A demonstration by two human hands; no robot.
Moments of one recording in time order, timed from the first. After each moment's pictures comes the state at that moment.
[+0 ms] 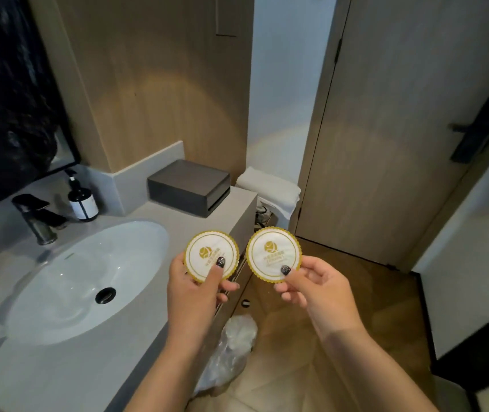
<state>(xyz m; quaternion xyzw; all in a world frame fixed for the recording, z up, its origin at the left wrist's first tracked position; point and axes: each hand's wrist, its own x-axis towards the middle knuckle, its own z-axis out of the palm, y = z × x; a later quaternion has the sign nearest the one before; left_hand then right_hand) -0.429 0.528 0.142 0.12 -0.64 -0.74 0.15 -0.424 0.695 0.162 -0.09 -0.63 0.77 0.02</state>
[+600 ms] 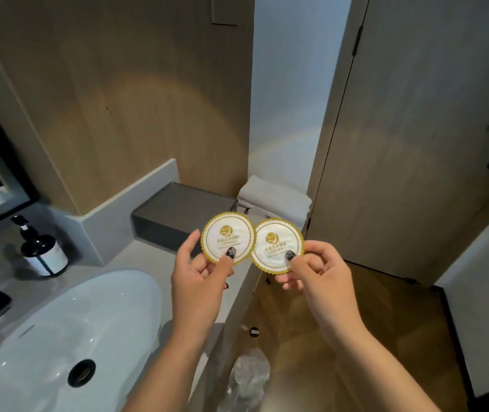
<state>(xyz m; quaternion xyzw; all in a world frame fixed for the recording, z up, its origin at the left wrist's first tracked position) -0.653 0.491 0.139 0.08 -0.70 -0.70 0.14 -0.642 0.652 0.163 -0.08 -0.66 0.74 0.08</state>
